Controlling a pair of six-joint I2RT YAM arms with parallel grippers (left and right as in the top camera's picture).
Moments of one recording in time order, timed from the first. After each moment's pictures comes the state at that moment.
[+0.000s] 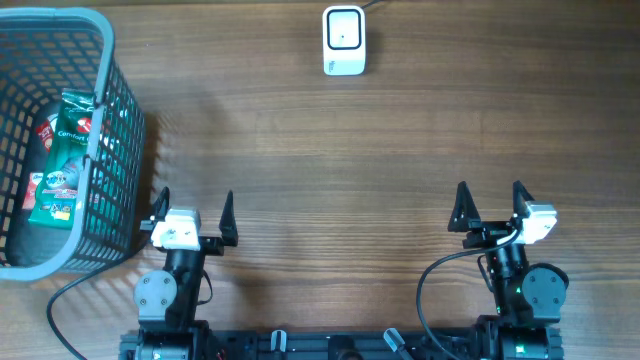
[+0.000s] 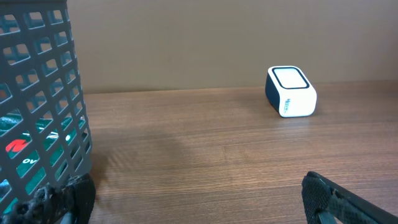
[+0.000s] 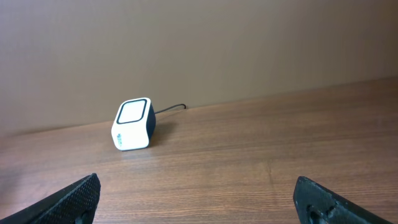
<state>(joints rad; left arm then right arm) -0.02 0.01 0.01 -0.08 0.05 0.01 -0.05 0.02 0.01 0.00 -0.12 0.20</state>
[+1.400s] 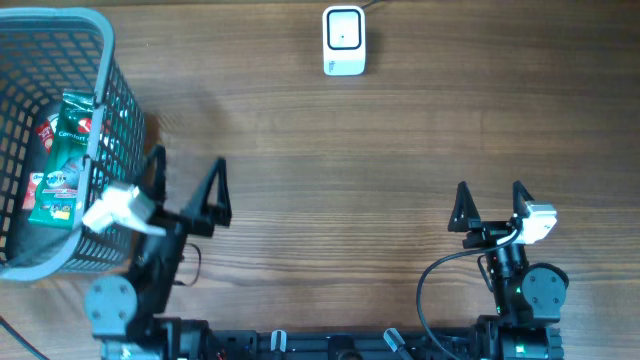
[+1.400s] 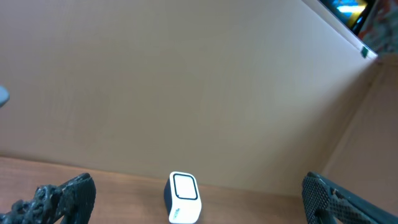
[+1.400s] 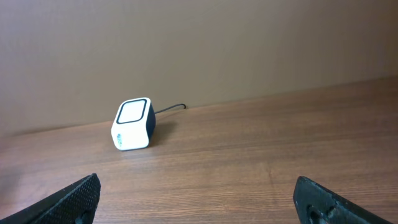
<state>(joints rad) -0.02 0.35 0.43 0.15 0.25 -0.46 -0.05 0.02 0.01 0.00 -0.12 0.20</state>
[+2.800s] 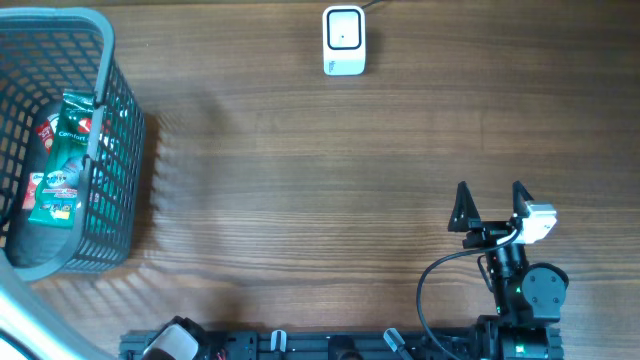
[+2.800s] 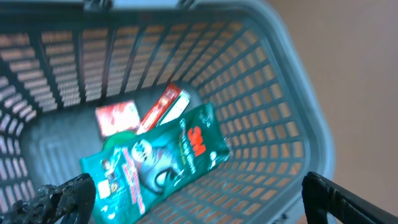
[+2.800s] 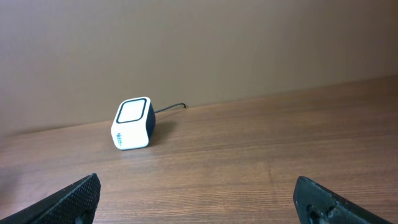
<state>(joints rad) 0.80 1.30 1.67 -1.09 0.14 -0.57 -0.05 0.02 0.01 0.00 -0.12 0.20</state>
